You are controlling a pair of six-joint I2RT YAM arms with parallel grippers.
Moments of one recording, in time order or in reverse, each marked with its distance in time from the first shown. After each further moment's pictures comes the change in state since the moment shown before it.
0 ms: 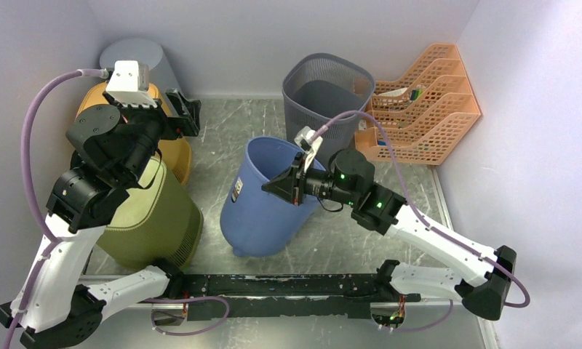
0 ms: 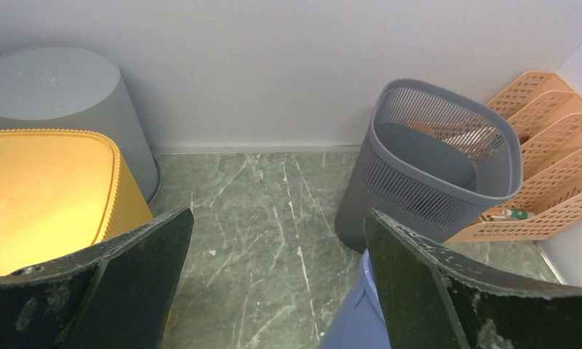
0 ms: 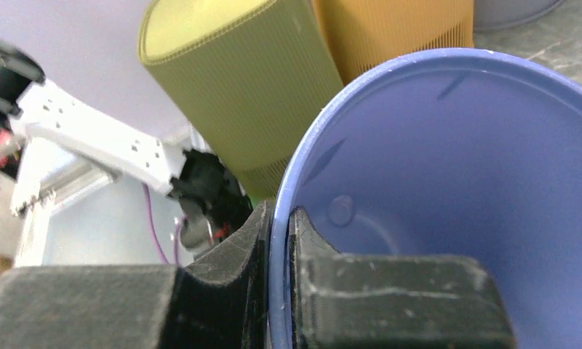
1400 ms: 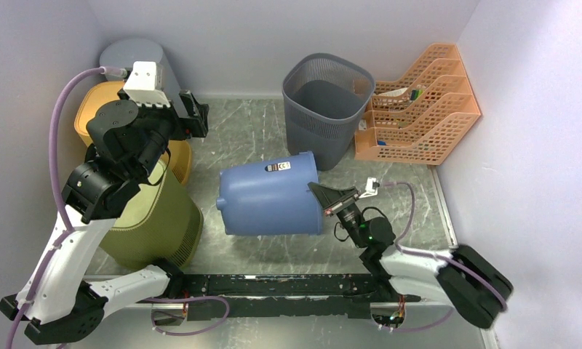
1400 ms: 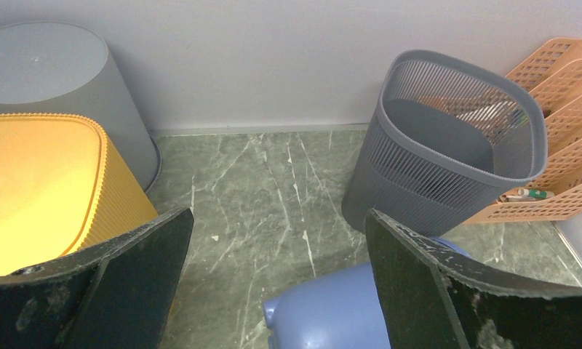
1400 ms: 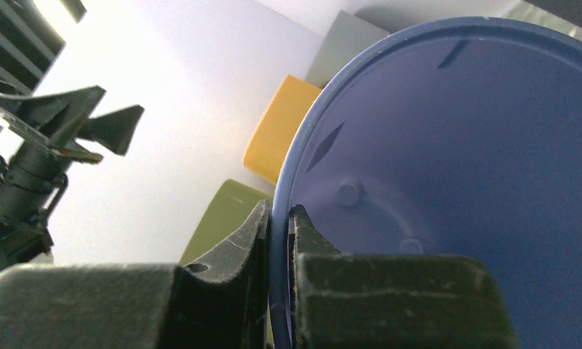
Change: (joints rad) left arm 0.000 0.033 -0.035 -0.002 0.006 0.001; right arm -0.168 -0.025 -1.020 1.416 0.507 0.794
